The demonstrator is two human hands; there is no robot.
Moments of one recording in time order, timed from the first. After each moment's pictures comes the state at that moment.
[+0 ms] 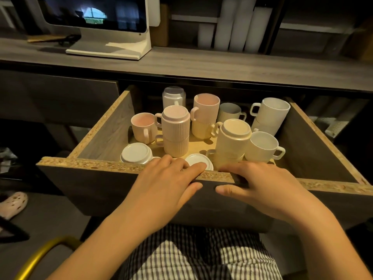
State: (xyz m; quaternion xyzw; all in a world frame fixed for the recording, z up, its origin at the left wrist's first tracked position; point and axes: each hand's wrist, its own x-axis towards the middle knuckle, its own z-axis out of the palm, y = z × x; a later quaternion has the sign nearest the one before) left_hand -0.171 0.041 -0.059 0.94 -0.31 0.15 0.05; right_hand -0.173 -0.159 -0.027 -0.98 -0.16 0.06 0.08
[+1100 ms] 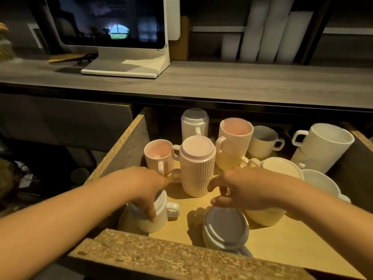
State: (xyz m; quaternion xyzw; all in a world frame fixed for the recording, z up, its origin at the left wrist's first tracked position) left_hand -0.005 0.100 -0.065 0.93 -0.17 -0.31 -0.14; right_hand -0.016 -0.108 -0.042 -0.93 -0.29 0.20 0.02
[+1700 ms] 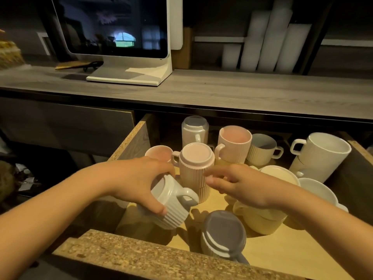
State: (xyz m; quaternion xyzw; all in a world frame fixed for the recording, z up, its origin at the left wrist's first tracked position) left_hand -0.019 0.120 -0.023 0.94 -0.24 -0.21 0.09; right_hand -0.015 -0.116 -0.035 -0.92 -0.25 0.17 0.25
